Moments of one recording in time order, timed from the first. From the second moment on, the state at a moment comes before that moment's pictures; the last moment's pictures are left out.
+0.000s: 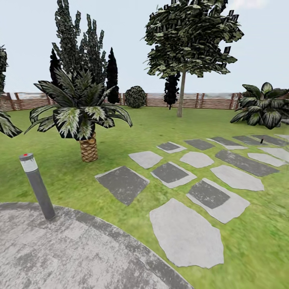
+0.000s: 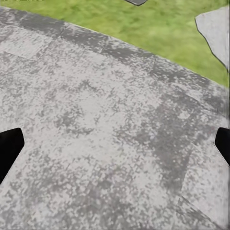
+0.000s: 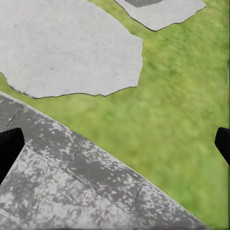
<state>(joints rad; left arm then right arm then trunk) -0.19 0.03 0.06 -0.16 0.00 -0.63 -0.01 -0.04 -0.05 0.00 -0.47 0.00 -0.43 -0.31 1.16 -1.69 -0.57</state>
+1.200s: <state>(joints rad) -0.19 0.03 0.06 -0.16 0.00 -0.64 -0.01 -0.04 -0.05 0.00 -0.47 0.00 -0.43 -0.31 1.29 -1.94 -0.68</state>
